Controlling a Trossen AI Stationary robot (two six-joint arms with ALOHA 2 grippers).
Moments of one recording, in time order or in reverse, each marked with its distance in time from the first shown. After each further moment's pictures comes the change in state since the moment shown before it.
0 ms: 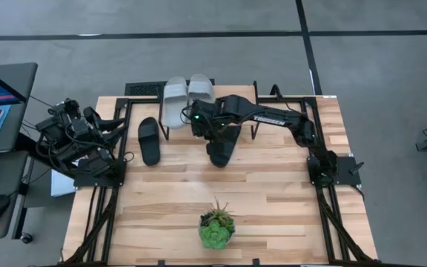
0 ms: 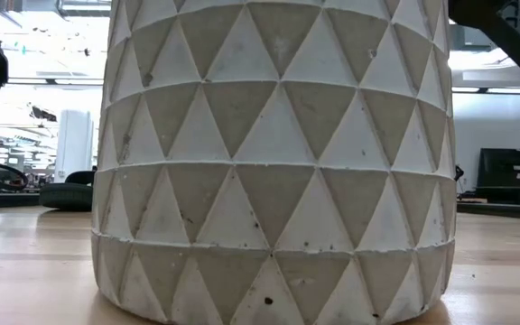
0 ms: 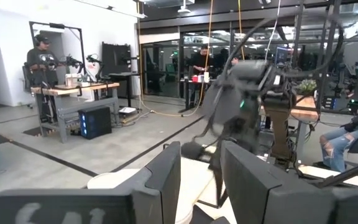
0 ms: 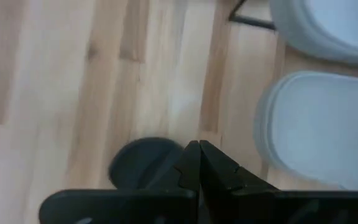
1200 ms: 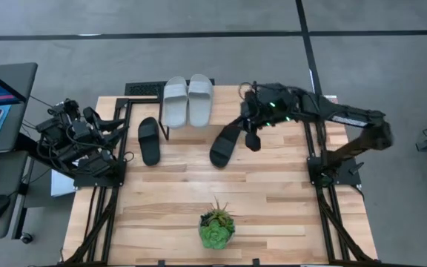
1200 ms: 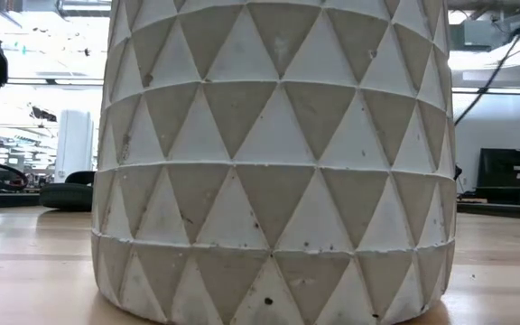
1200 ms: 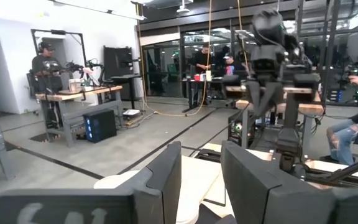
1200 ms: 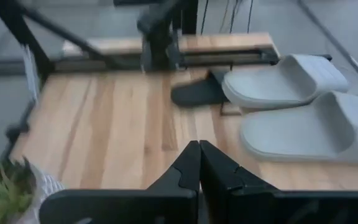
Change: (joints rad) left arm 0.011 0.000 0.000 -0.028 0.000 0.018; right arm 0.002 -0.800 -0.808 0.596 -0.135 0.291
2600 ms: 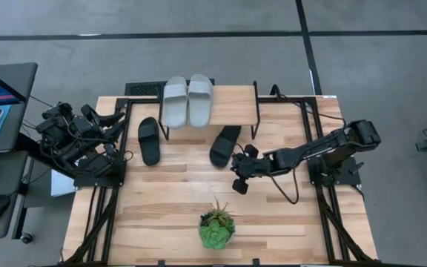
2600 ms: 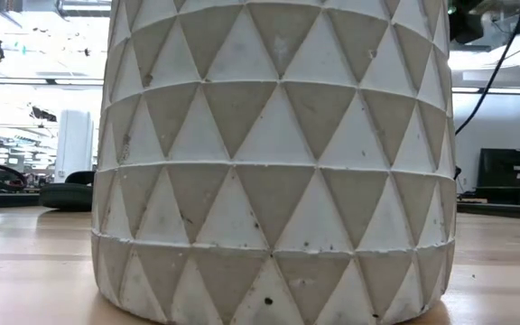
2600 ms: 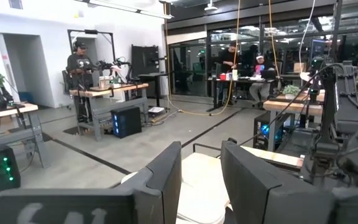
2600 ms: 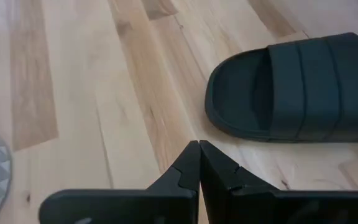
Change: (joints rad) left arm 0.116 0.000 0.000 0.000 -0.001 -0.003; right arm 0.335 0.164 -0.675 0.527 0.420 0.476
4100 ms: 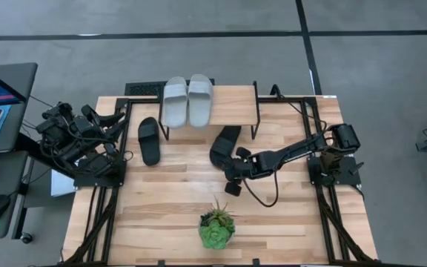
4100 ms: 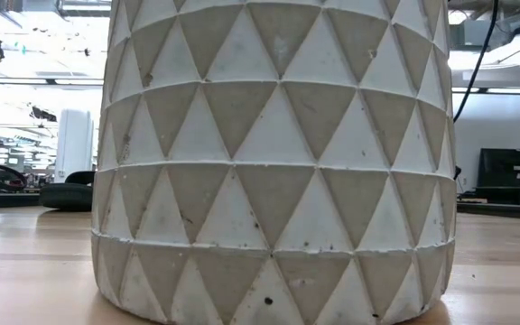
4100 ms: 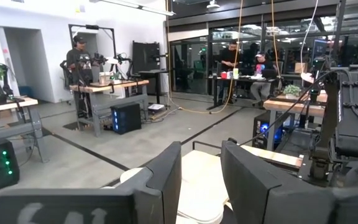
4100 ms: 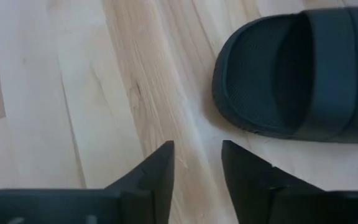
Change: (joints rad) left arm 0.000 0.000 0.000 -0.004 -0.013 -0.023; right arm -0.020 0.222 0.186 -0.168 -0.022 -0.047
